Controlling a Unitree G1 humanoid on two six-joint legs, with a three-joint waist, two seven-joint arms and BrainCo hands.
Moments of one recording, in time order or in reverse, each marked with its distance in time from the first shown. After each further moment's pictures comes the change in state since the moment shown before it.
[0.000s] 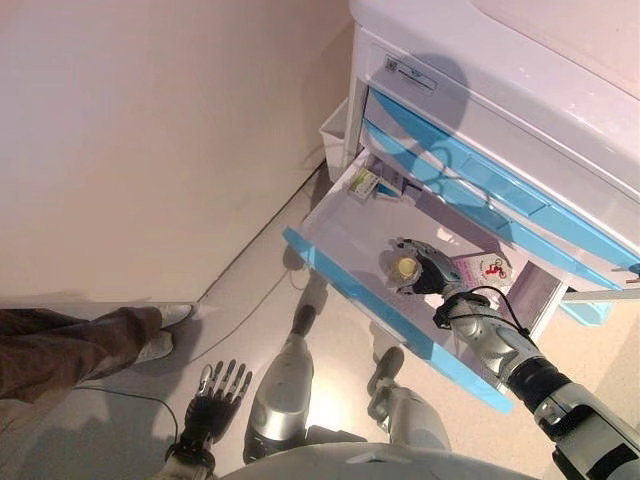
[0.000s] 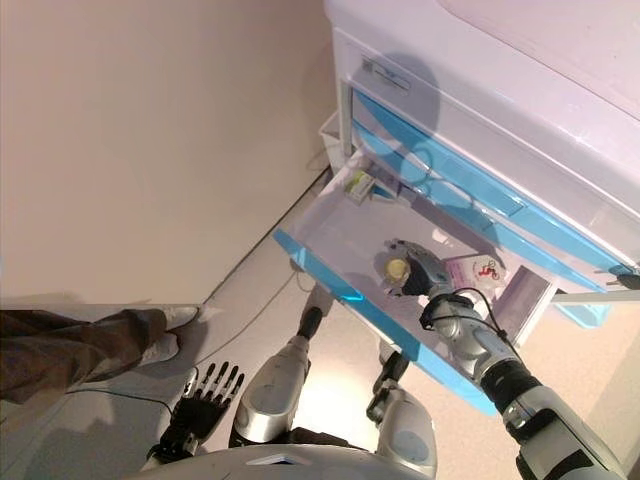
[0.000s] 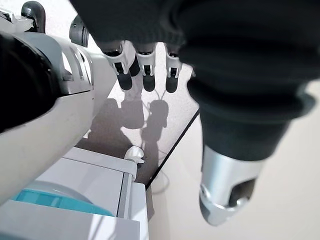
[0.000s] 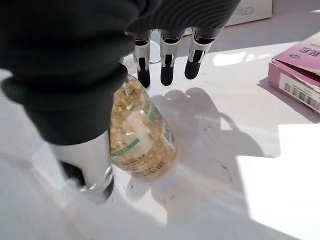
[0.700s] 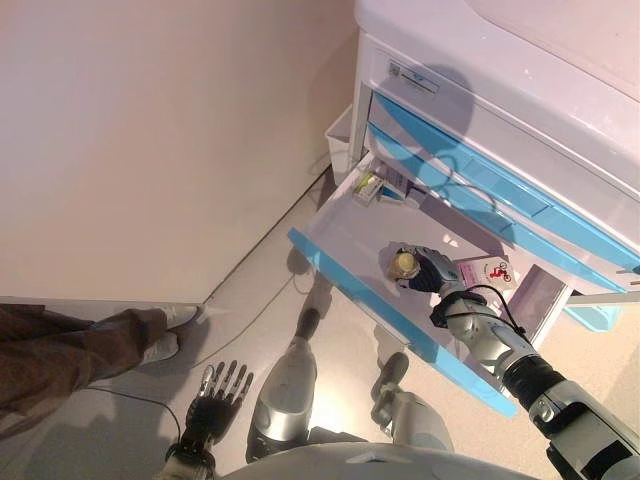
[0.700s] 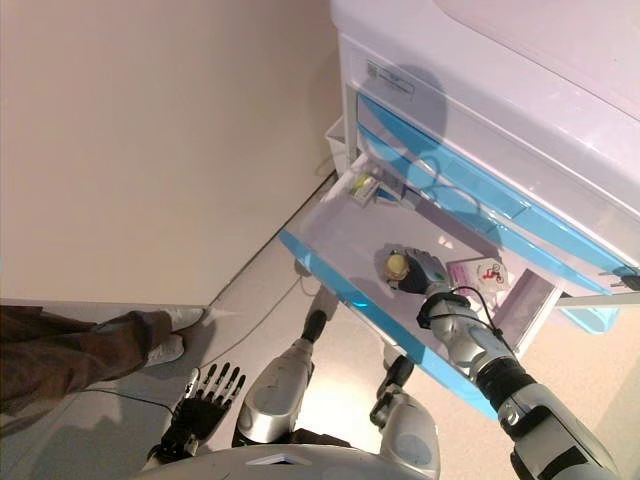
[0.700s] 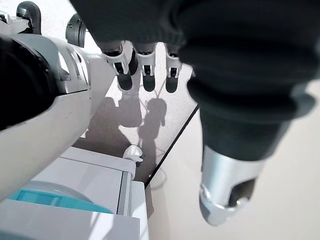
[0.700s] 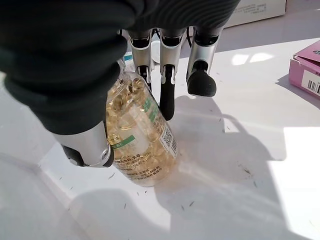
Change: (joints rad) left arm 0.000 0.000 0.000 0.001 0.023 0.002 0.000; right arm -0.007 0.010 0.001 0.016 0.000 0.005 -0.007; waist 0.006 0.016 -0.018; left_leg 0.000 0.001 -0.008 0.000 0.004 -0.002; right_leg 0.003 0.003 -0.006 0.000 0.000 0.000
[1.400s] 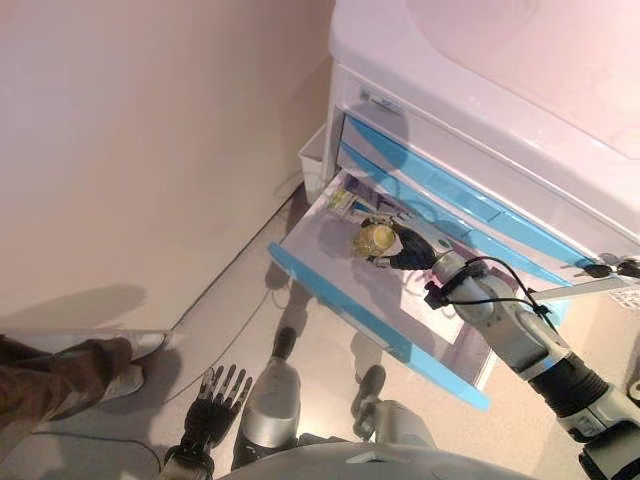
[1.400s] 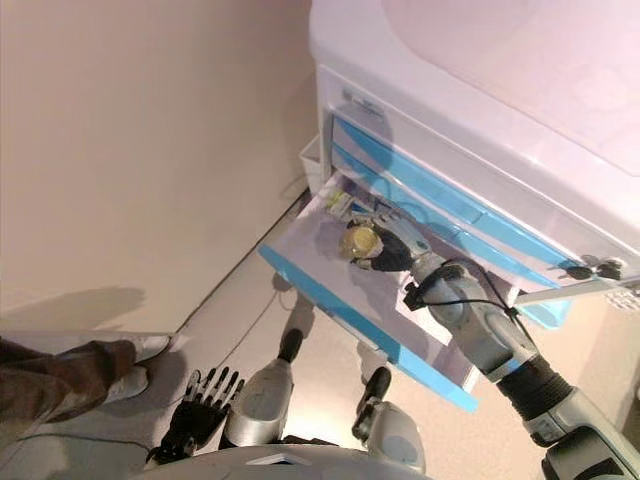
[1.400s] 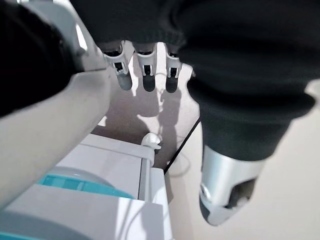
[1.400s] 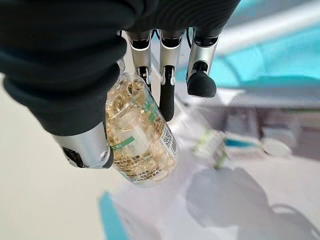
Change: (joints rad) left arm 0.017 -0.001 0.015 -0.005 0.015 -0.004 0.035; right arm 0.050 -0.167 -0.140 -0.690 0.088 -0.075 0.324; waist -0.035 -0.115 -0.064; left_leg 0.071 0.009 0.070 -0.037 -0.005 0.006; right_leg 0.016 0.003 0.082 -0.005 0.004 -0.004
